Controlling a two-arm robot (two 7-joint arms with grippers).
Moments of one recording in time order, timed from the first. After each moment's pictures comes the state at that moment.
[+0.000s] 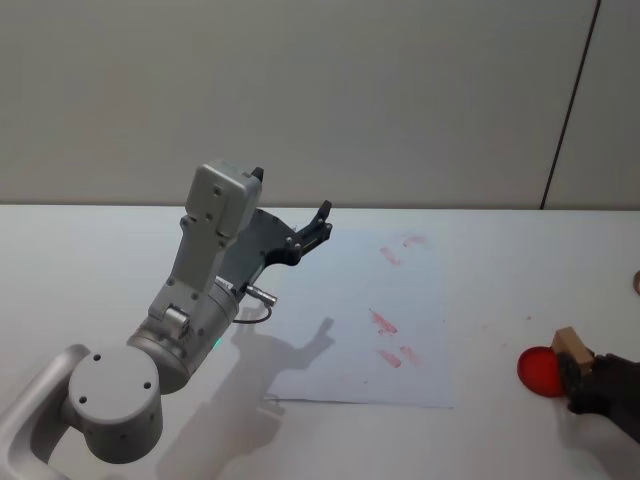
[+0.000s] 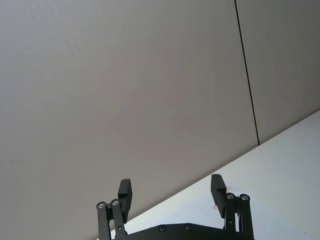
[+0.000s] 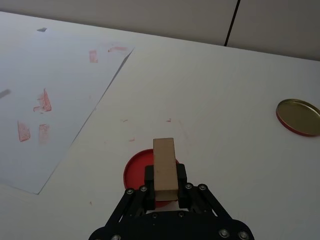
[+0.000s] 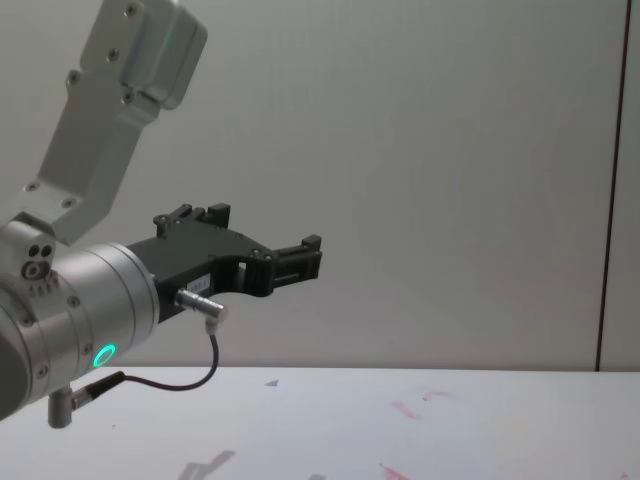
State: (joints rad) left arm -0.24 0.38 0.45 -1.63 -0.20 0.01 -0.01; right arm -0.19 0.40 -0.14 -1.87 0.31 0.48 0.02
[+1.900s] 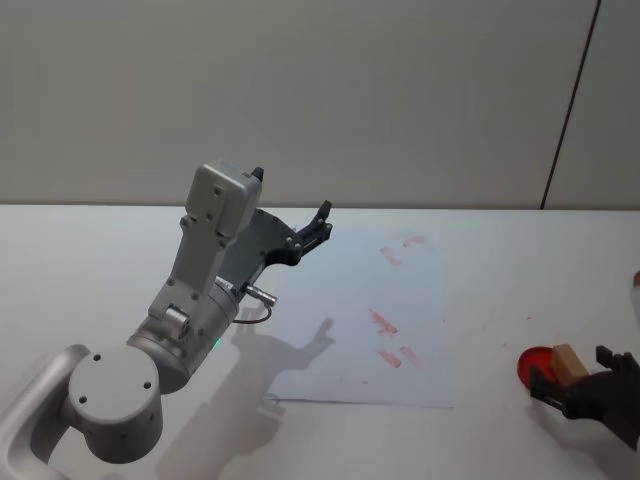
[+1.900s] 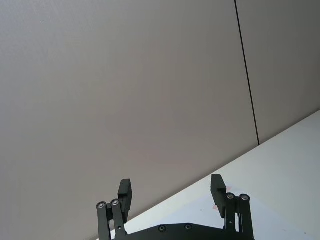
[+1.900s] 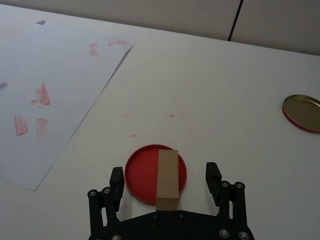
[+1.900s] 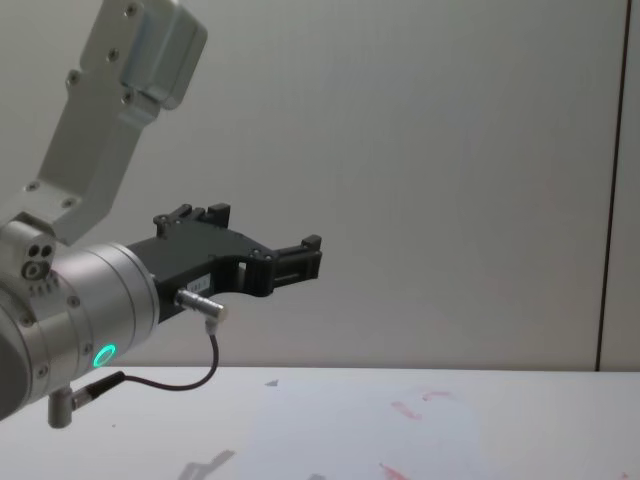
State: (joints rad) left arm -0.24 0.38 0.45 -1.63 -0.20 0.01 -0.01; right arm -0.19 0.38 -0.15 -1.84 0.28 0.47 0.03
